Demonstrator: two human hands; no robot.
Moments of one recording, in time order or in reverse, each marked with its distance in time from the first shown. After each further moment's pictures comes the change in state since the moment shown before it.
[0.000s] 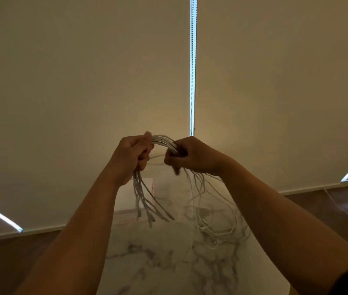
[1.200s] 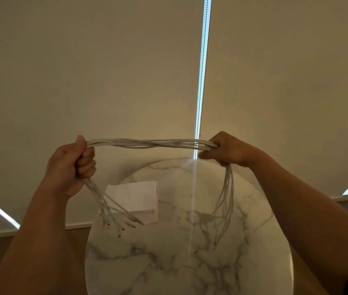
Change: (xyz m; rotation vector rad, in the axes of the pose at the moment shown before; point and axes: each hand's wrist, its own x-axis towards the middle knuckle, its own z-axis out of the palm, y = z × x) left_hand -0.057 0.007 -0.117 -0.241 0.205 0.071; right_hand -0.008 0.016 -0.049 -0.103 0.125 0.267
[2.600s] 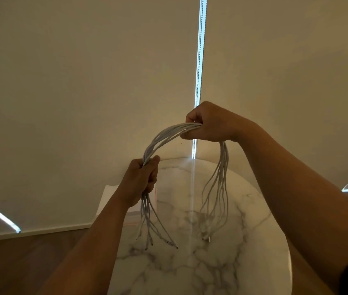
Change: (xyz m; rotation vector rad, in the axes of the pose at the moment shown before) left_hand 0.001 -0.069 0.107 0.217 -0.101 -0.187; right_hand -0.003 -0.084 -0.019 -0.294 0.024 -0.293
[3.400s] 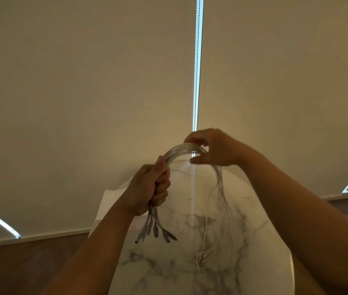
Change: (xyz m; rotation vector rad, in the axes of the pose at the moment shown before) left_hand -0.012 0.015 0.020 -0.192 -0.288 -0.057; right_hand -0.015 0.053 0.030 -0.108 -0.031 -0.069
